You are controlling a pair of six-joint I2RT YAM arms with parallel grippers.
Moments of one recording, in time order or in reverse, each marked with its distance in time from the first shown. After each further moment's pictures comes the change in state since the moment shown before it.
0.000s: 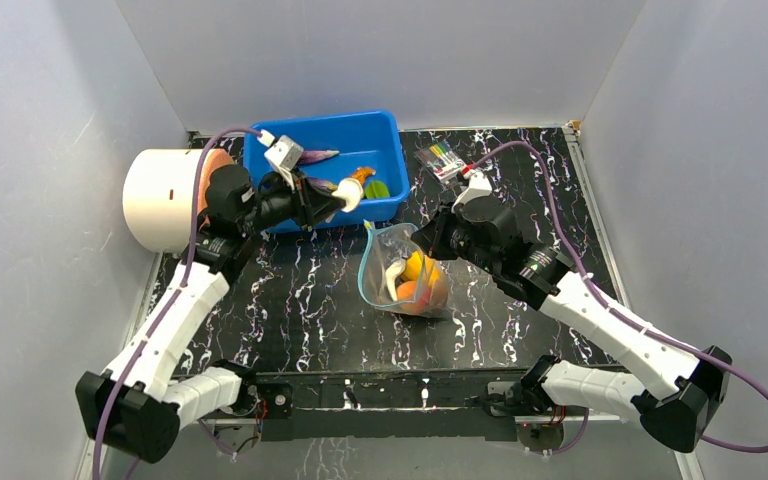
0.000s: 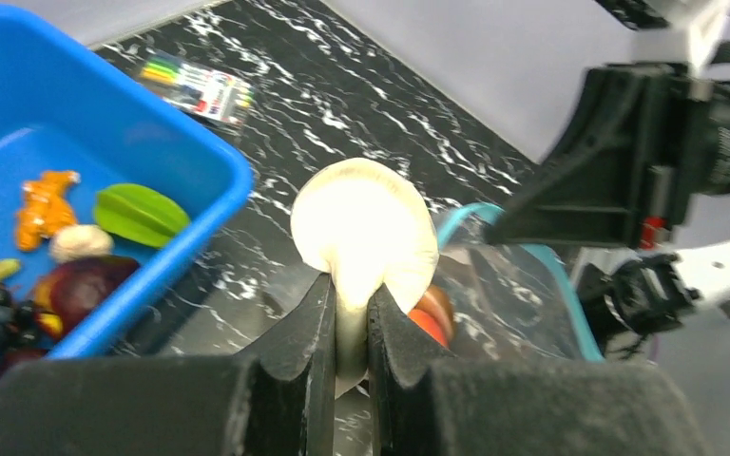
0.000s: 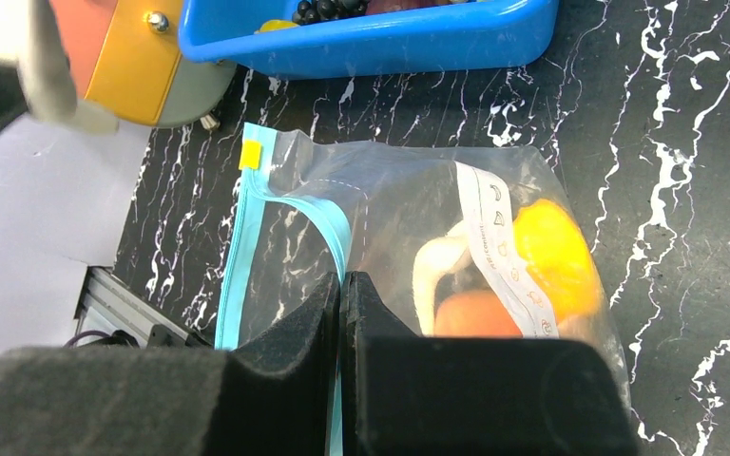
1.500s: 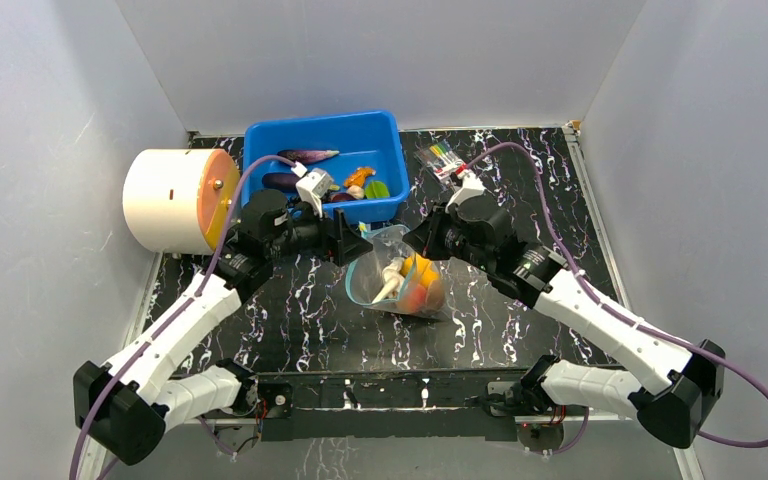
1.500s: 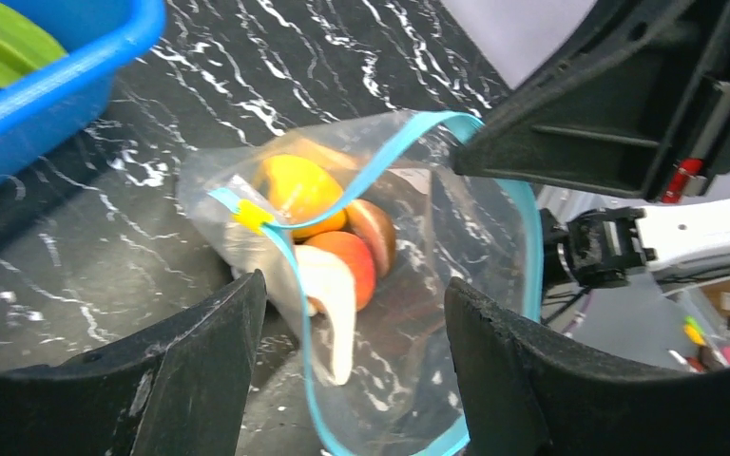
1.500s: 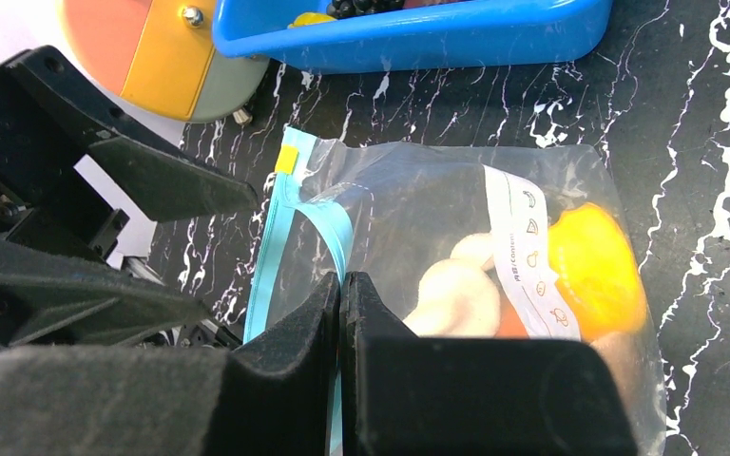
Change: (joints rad) left arm -0.201 -0.061 -0.156 -0.072 -0.125 -0.187; right arm 0.000 0.039 -0.006 0.072 -0.062 0.037
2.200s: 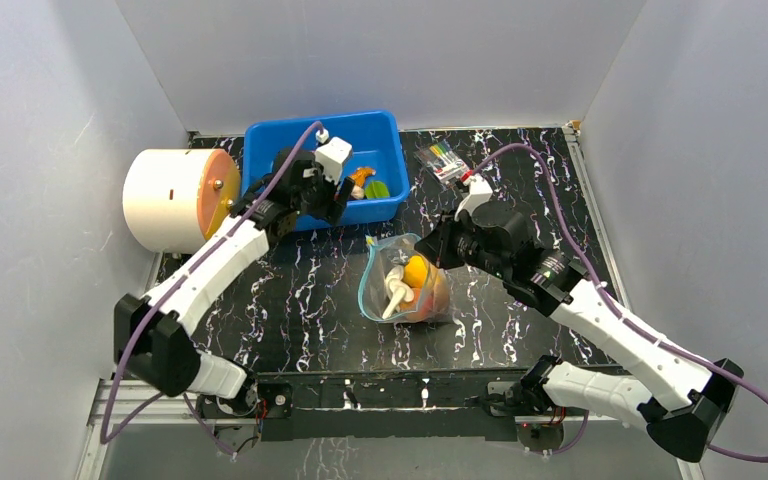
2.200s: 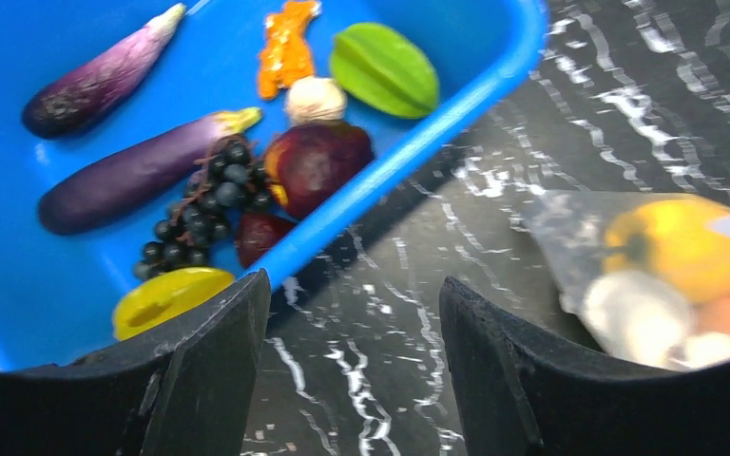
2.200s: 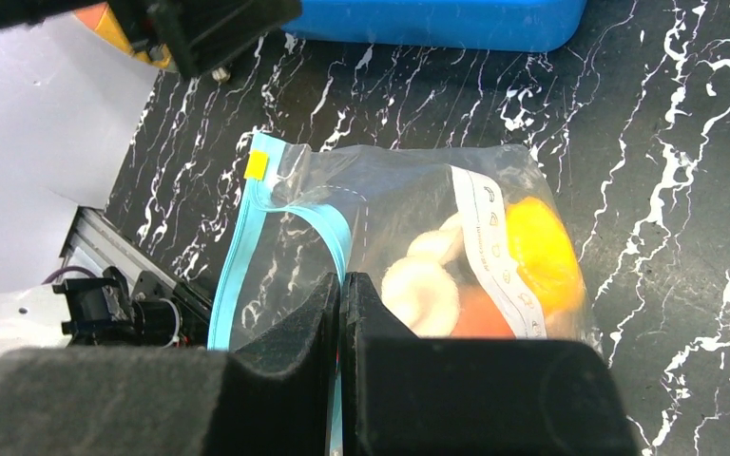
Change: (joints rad) left arm 0.028 0.319 0.330 -0.246 -0.518 0.513; right arm 0.000 -0.099 -0.003 -0.111 -0.026 -0.131
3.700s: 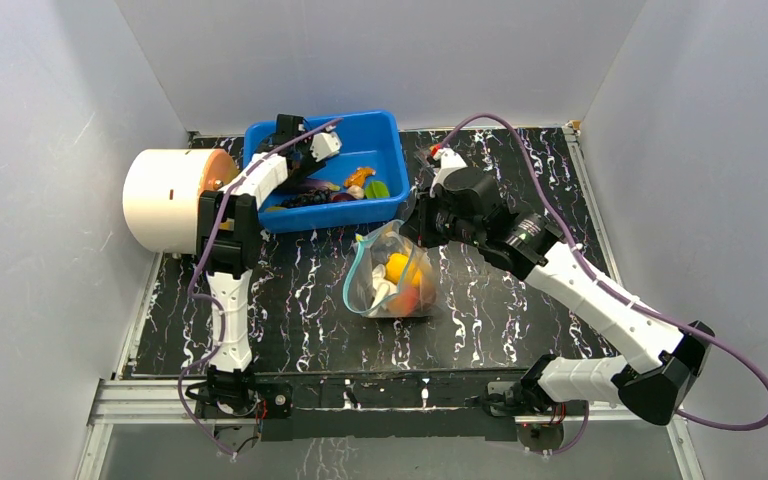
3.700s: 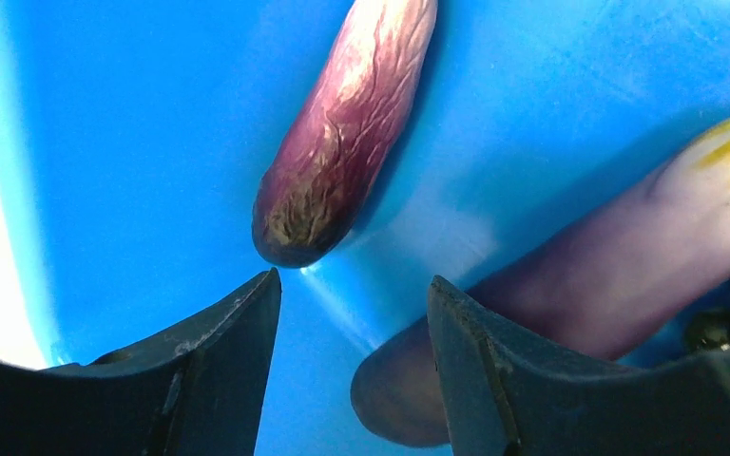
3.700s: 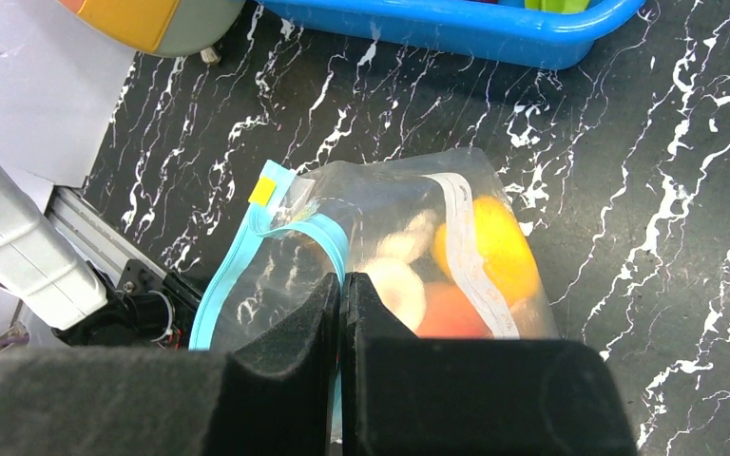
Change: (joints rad) left arm 0.323 0.911 0.667 0.018 -0.087 0.843; right arm 0.000 0.228 0.278 -0.149 -0.034 -0.069
